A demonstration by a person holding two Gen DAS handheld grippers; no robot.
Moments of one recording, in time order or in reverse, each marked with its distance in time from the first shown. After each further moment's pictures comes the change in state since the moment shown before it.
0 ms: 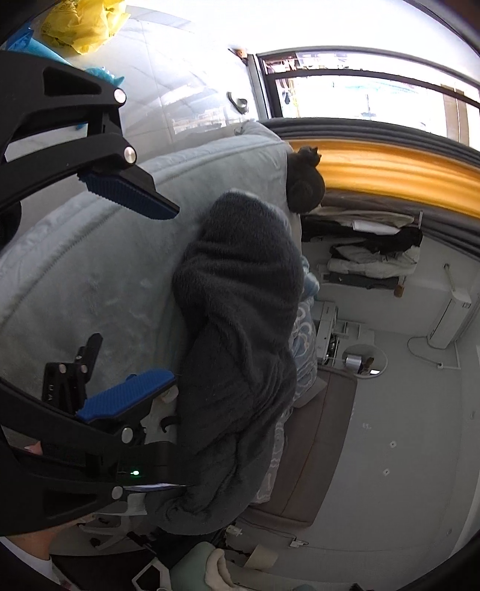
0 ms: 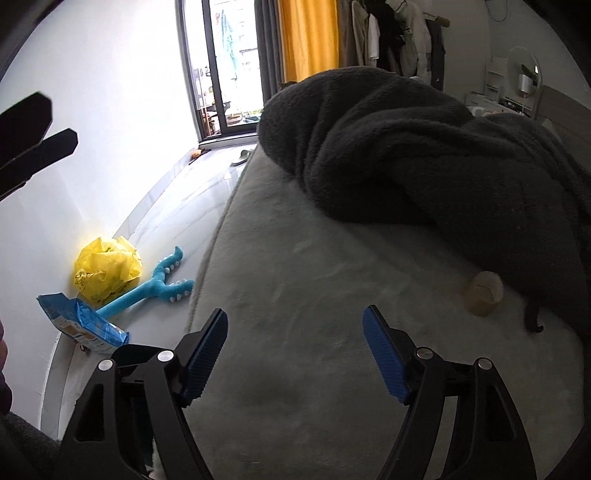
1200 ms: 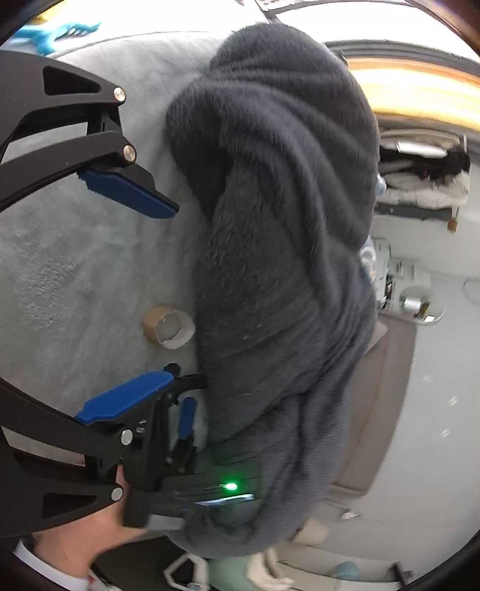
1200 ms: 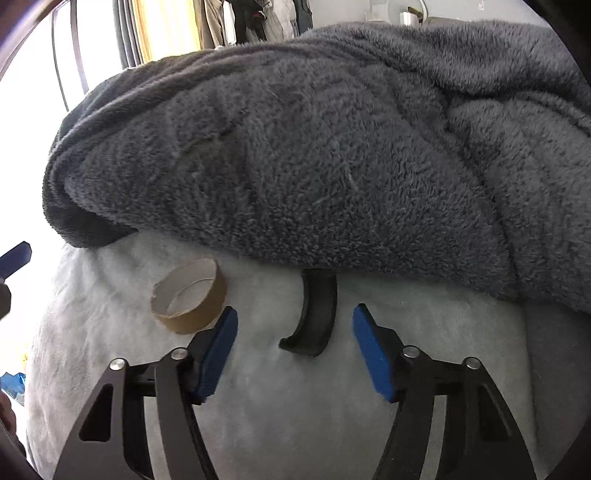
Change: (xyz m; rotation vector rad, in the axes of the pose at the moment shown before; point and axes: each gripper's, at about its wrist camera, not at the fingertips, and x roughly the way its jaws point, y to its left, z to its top) left arm 0.194 -0.118 -0.017 0.123 0.209 -0.181; right arm 0.047 -0.222 -0.028 0.314 0.050 -0.220
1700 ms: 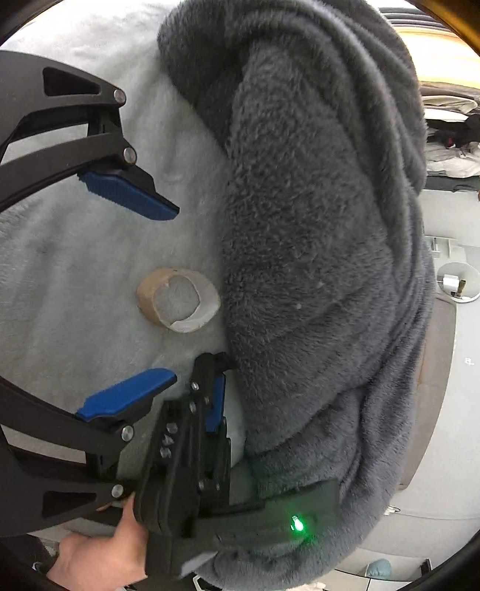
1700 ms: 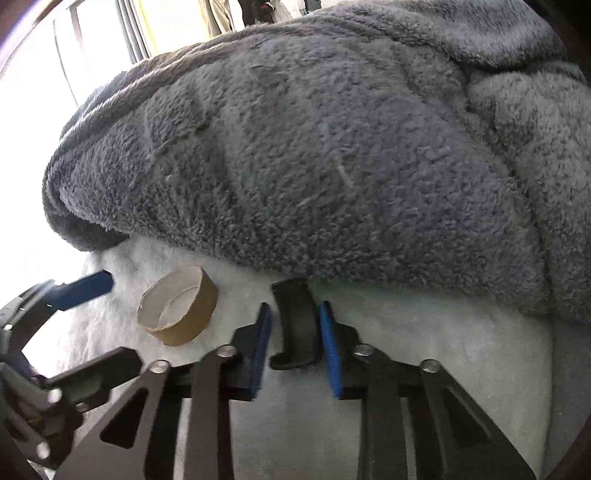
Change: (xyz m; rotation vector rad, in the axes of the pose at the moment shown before) left arm 0.079 -0.022 -0.007 0.038 0.139 -0.038; right arm 0.018 -0.024 0.010 0.035 0.037 0.130
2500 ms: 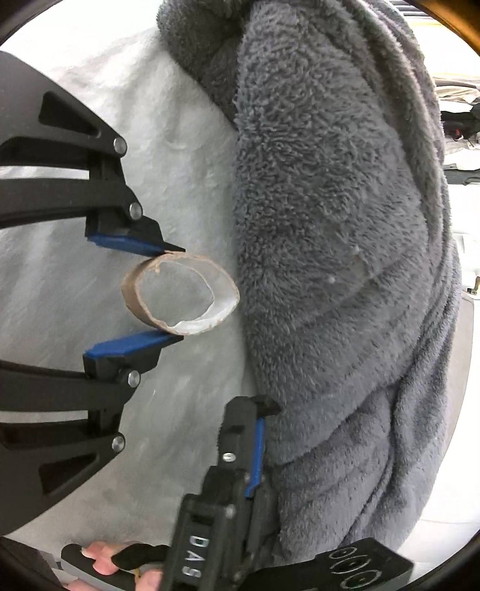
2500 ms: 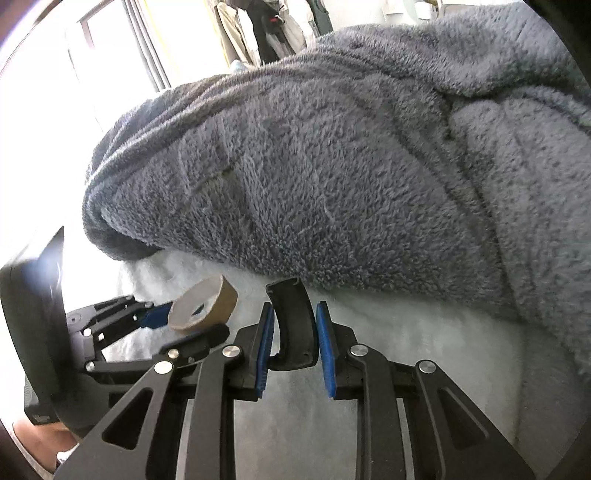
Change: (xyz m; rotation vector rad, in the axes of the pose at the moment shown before) left arm 0.033 -0.027 0.003 0.028 0.067 0.032; right arm -0.096 -0.017 0.006 -0.015 -0.055 0.045
